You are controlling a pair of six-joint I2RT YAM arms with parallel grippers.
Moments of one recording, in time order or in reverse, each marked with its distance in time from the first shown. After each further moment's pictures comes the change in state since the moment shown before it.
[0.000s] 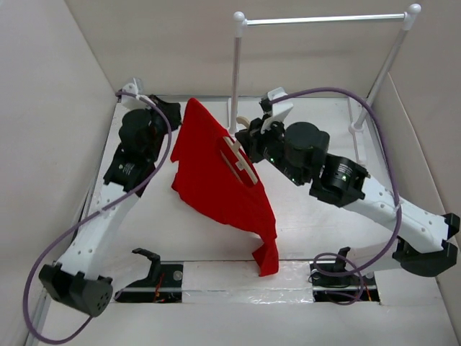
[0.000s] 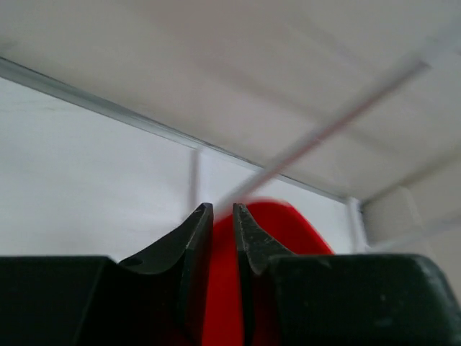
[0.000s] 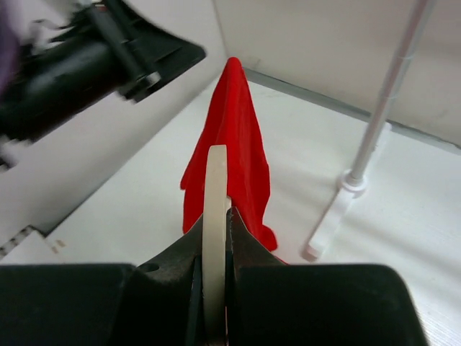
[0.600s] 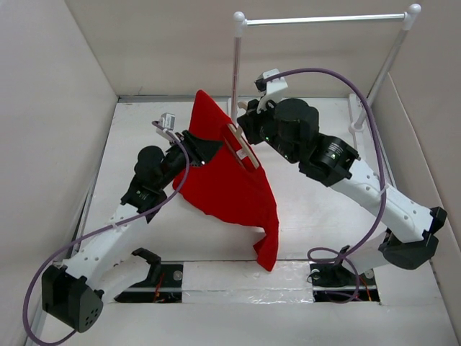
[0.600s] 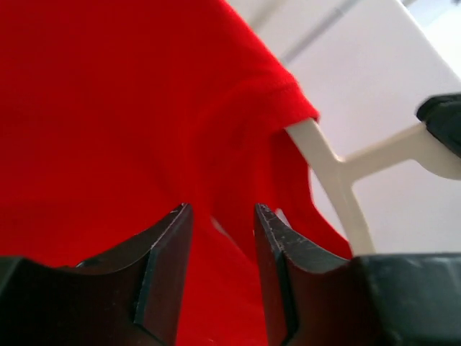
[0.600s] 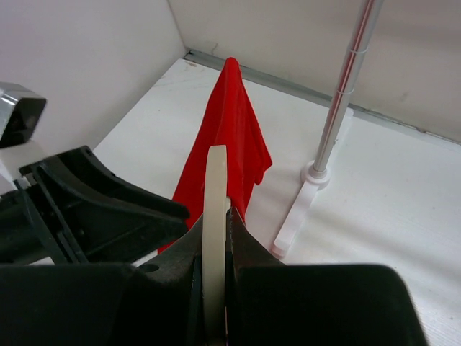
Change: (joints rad) left arm -0.164 -0.213 -0.488 0.385 0.475 -0.186; right arm -0.170 0.143 0.152 -0.108 -0.074 -0.001
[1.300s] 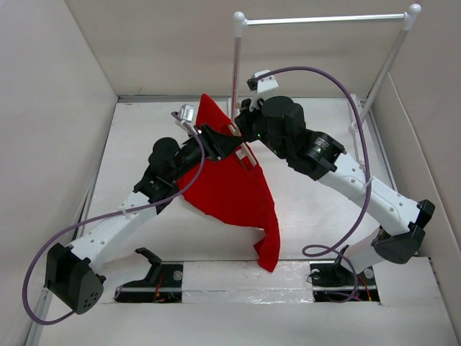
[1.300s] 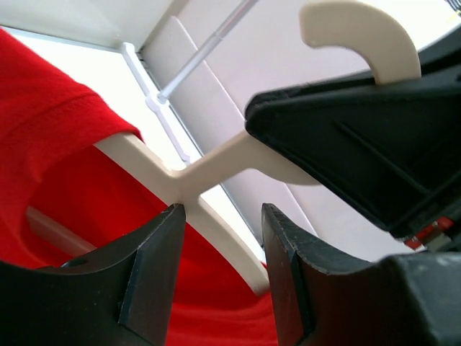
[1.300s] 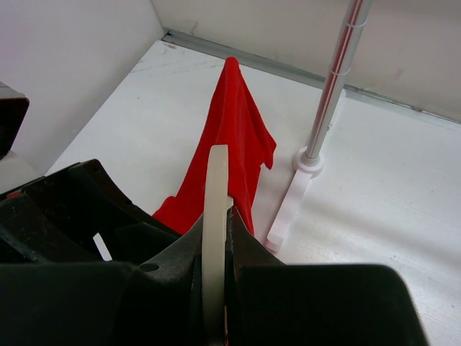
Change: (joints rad) left arm -0.133 0.156 0.100 0.118 0.064 -0.071; right arm -0.026 0.079 0.009 0.001 -0.013 0.029
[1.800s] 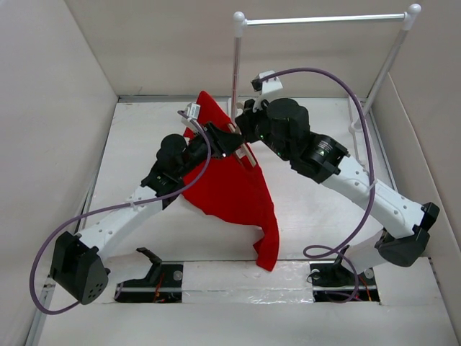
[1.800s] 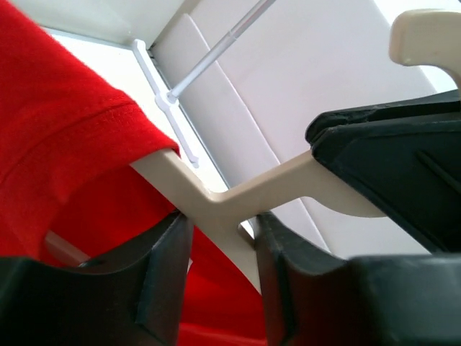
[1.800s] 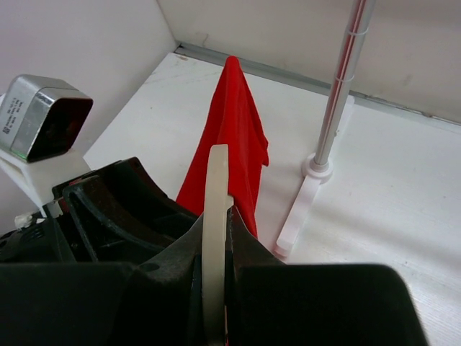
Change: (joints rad) left arm 0.000 0.079 0.032 0.012 -0.034 -0.007; right arm 0.000 -0.039 -0.040 0.042 -0.019 0.022
